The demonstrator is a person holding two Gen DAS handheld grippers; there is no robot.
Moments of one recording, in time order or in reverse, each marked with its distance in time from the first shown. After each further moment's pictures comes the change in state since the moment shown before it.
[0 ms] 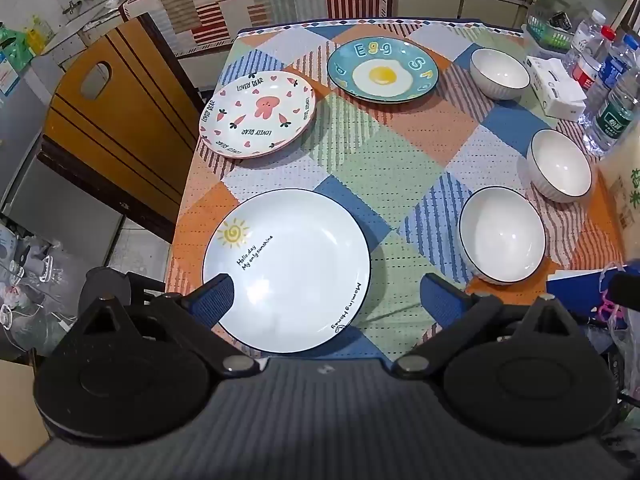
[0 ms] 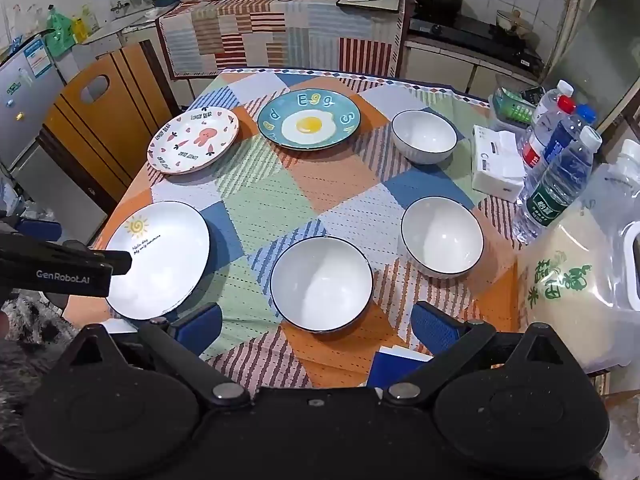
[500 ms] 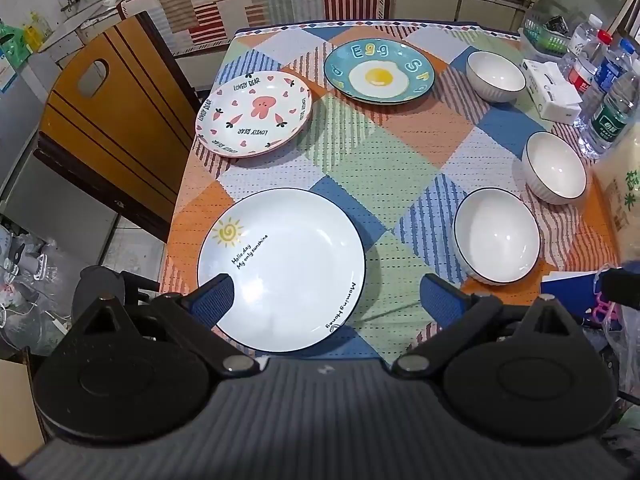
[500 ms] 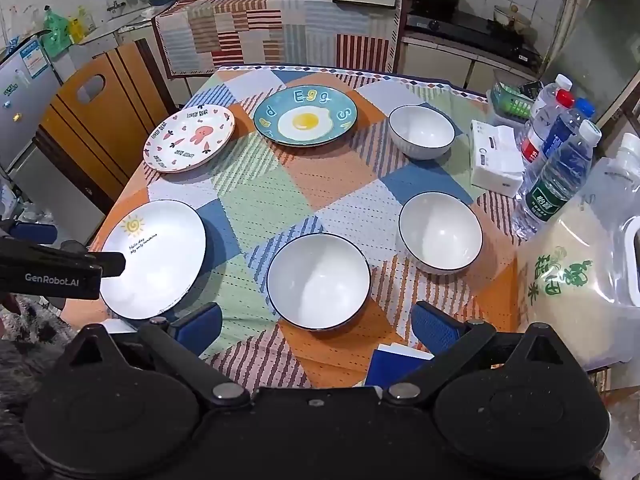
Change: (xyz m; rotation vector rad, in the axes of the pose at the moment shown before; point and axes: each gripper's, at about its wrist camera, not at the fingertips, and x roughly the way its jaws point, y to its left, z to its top) left arm -0.003 0.002 0.000 -0.009 -0.015 -0.015; right arm 0.001 0.000 0.004 -0.001 0.002 -0.003
